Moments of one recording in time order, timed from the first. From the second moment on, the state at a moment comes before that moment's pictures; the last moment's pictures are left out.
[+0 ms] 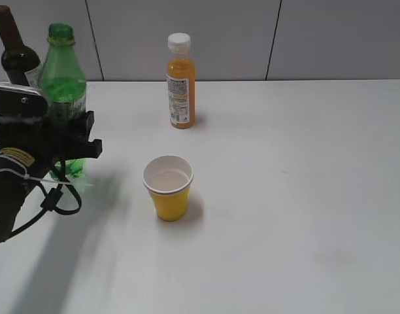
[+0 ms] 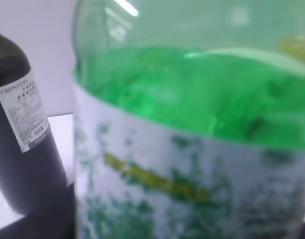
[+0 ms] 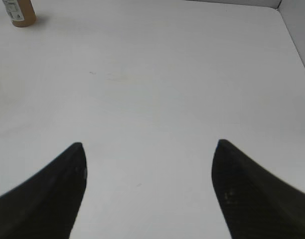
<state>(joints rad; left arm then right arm) -0.45 1.91 -0.51 -0.45 -1.16 0.24 0.08 0.00 -0.41 0.04 0.94 -0.05</state>
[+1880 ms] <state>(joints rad) -0.64 1.89 -0.39 -0.71 -1.16 1.09 0.08 0.00 -0.41 0.04 0.94 -0.05</state>
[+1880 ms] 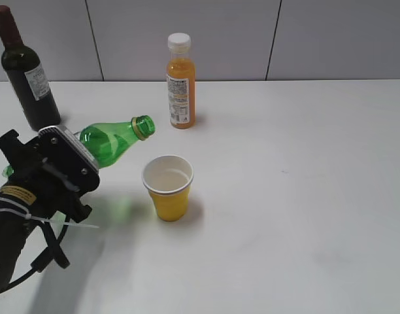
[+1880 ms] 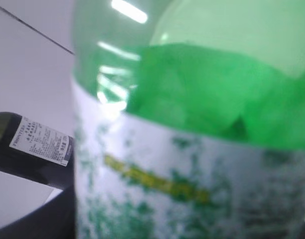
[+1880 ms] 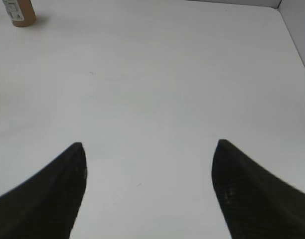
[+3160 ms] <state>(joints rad) -0.64 1.89 -0.45 -0.78 -1.16 1.50 0.08 0.00 -0.41 0.04 0.94 -0.05</state>
